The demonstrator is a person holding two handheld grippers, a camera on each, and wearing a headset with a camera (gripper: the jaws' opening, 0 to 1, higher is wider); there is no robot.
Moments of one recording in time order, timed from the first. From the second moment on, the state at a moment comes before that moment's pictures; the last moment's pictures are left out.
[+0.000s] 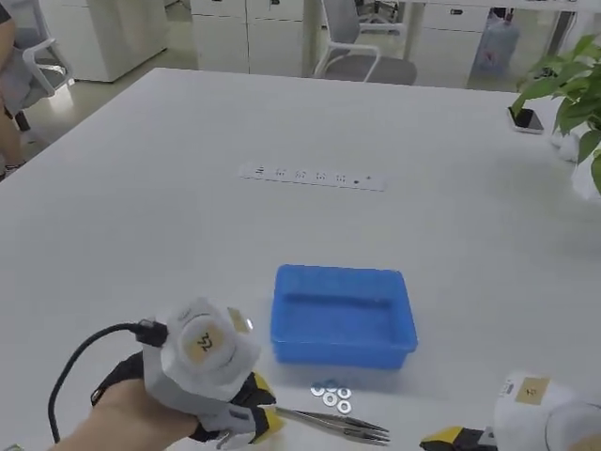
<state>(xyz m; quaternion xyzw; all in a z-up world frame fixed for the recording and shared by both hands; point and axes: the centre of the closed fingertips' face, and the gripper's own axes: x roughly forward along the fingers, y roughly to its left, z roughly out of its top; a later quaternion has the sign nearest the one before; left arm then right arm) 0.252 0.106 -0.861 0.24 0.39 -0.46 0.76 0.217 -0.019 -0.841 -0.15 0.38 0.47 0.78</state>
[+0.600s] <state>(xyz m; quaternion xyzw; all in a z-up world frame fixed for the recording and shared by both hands) 0.237 0.096 -0.855 0.42 0.32 -0.52 0.67 0.217 -0.013 -0.834 -0.15 0.36 0.48 0.78</state>
